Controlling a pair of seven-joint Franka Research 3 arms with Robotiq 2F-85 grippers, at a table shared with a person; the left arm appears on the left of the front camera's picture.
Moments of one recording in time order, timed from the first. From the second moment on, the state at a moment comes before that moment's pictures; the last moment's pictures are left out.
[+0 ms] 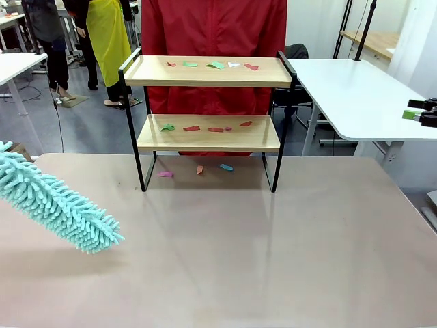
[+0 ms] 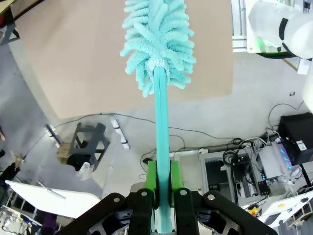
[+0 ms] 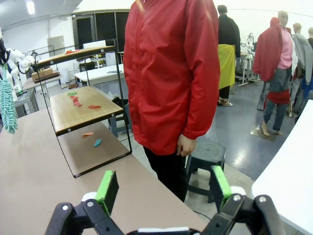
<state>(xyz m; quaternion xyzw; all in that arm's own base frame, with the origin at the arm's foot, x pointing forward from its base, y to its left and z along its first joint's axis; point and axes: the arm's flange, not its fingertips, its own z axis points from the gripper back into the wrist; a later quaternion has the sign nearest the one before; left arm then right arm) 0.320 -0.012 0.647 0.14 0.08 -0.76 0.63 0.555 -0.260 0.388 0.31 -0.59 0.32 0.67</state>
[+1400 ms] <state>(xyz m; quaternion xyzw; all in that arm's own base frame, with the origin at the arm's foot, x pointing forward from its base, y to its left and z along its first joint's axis) 0.318 -0.013 0.649 0.14 0.08 -0.76 0.63 0.555 -0.260 0.388 0.31 -0.59 0.32 0.67</state>
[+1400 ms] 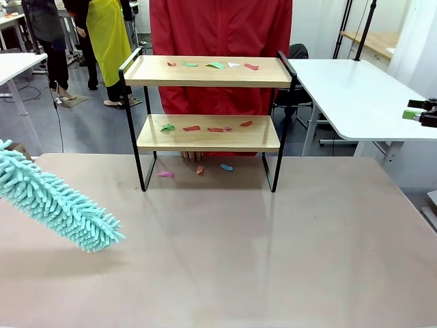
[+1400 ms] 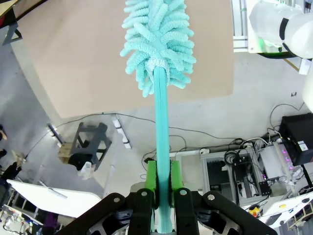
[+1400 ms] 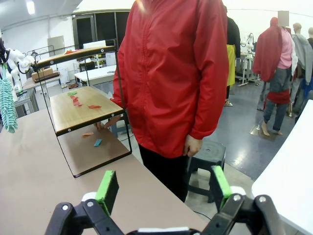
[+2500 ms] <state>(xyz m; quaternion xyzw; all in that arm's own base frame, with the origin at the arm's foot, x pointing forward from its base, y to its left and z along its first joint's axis) 0.319 -0.013 0.645 0.14 0.07 -0.76 0.63 0.555 -0.260 0.388 0.31 -0.59 0.32 0.67</state>
